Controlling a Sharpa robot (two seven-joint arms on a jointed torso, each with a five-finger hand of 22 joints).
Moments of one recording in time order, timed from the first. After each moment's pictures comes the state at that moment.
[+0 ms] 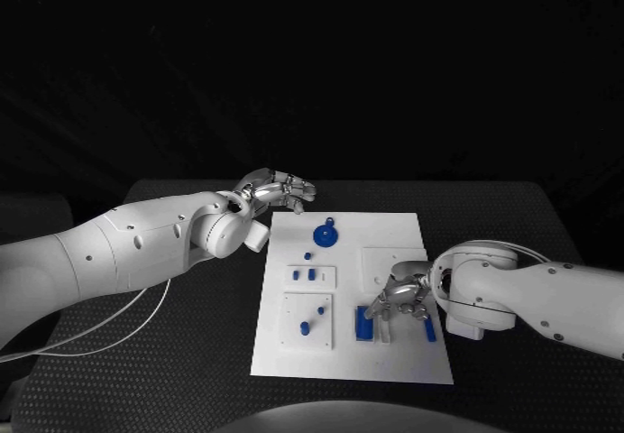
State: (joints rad) left arm 1.20 -0.68 -0.10 1.24 -0.22 -0.18 0.20; left_hand 1.10 -0.15 0.53 -0.16 0.09 0.86 0.18 0.24 0.51 1.18 0.12 0.07 0.21 1.05 0.01 0.74 0.56 0.02 0.80 -0.08 0.63 1.27; right arm 1.24 -0.81 -0.25 1.68 -1.03 0.07 -0.58; right_hand 0.60 -0.18 0.61 -0.28 0.05 1.03 0.09 0.31 0.54 1.15 -0.02 1.13 1.08 1.31 -0.12 1.20 1.12 0.23 1.14 -0.05 0.98 1.31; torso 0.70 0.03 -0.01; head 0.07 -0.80
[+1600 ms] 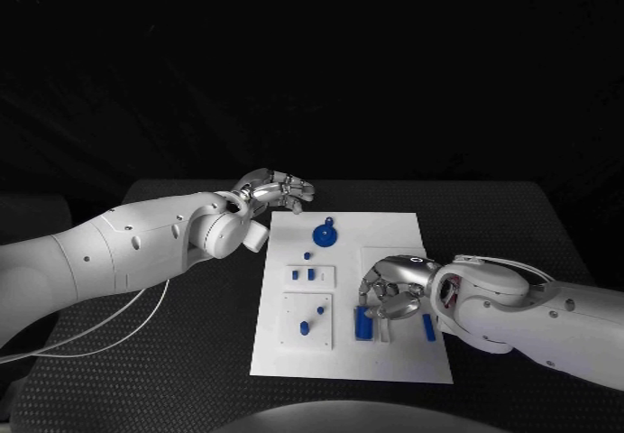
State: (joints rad) left arm 1.20 -0.68 -0.10 1.24 -0.22 -0.18 0.20; left_hand 1.09 -0.14 0.53 -0.15 0.09 0.85 0.18 0.24 0.51 1.18 0.12 0.07 0.21 1.05 0.01 0.74 0.57 0.02 0.80 -0.08 0.62 1.27; right arm 1.16 -0.84 -0.25 1.68 -1.43 -0.14 -0.14; right_hand 0.97 -0.18 0.78 -0.20 0.05 0.95 0.10 0.26 0.52 1.15 0.00 1.12 1.07 1.30 -0.10 1.19 1.11 0.23 1.13 -0.04 0.97 1.31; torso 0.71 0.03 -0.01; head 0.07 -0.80
